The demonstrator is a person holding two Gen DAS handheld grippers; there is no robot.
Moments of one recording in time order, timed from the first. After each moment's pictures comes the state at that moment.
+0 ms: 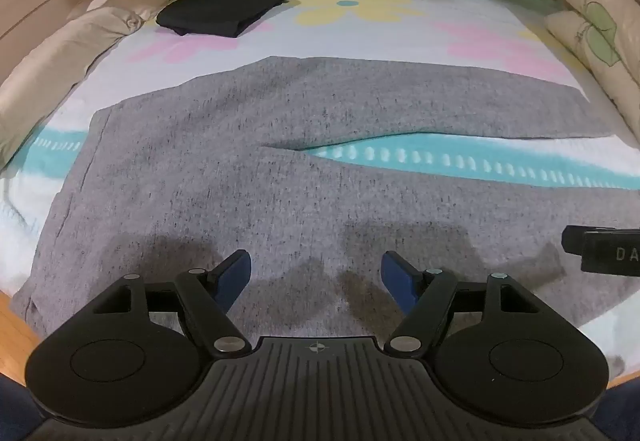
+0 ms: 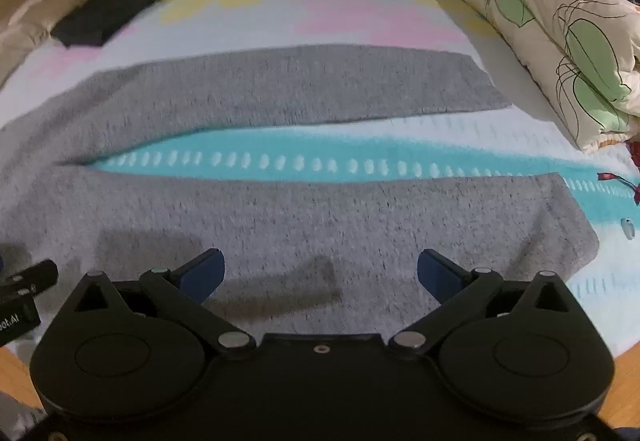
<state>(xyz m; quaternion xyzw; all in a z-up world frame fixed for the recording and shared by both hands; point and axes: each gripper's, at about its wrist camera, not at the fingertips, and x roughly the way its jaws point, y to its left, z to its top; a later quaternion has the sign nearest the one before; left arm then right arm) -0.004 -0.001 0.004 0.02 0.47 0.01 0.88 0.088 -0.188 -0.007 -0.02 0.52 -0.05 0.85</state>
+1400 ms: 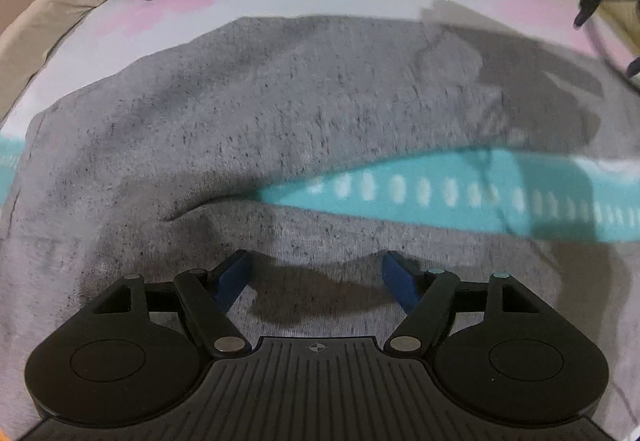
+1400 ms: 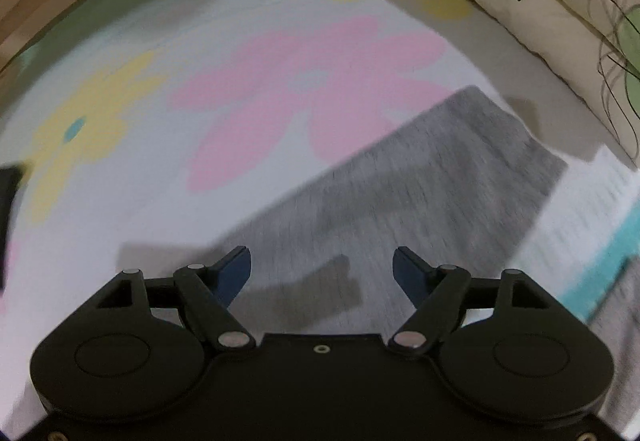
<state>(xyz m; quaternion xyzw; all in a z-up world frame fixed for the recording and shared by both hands) 0.118 -0.010 -0.072 0.02 0.53 0.03 0.85 0.359 -0.262 -0.056 0.18 0.53 -0.21 0.81</state>
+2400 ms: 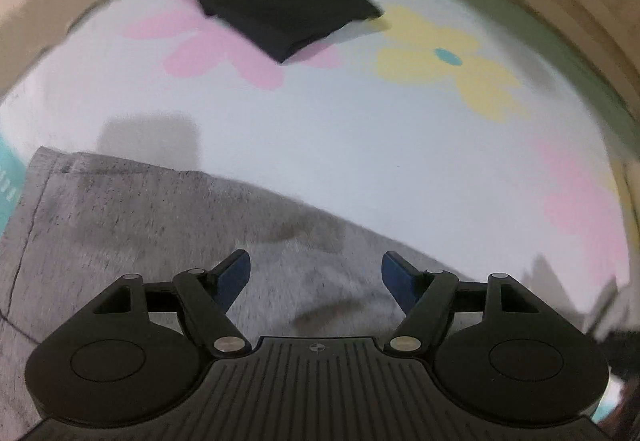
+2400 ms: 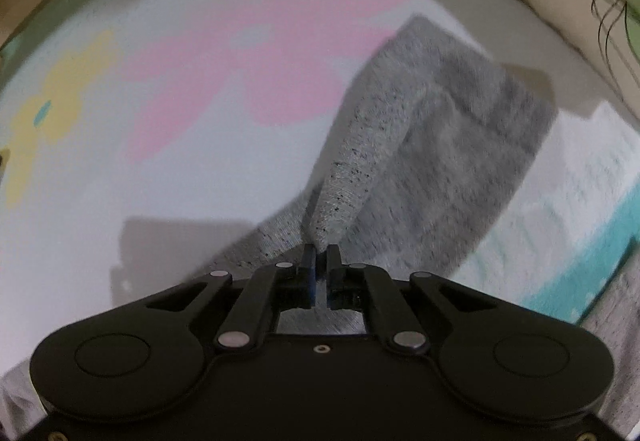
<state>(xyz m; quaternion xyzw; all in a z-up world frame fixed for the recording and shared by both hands) 0.253 0.088 -0.017 -0.16 0.52 0.07 0.84 0.329 -0.301 -0.082 0.20 0.56 -0.19 0.78</state>
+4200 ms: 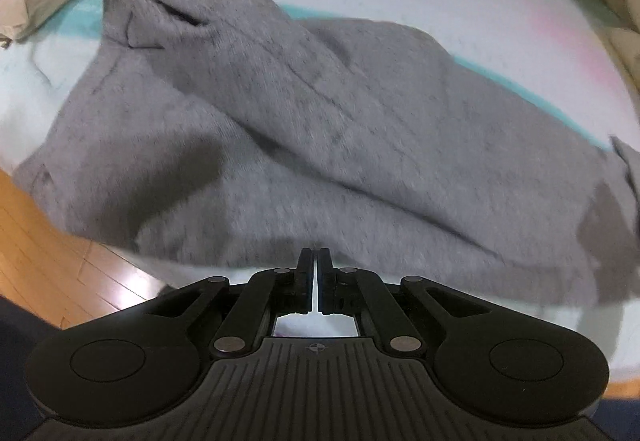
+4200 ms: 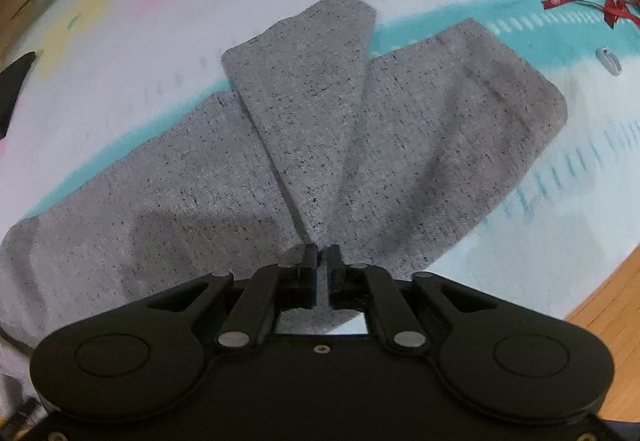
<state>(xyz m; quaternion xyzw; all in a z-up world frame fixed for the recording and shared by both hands) 0.030 0.064 -0.056 -0.08 0.55 0.05 0.83 0.087 -0.334 -0.047 0.20 0.59 -0.15 0.77</state>
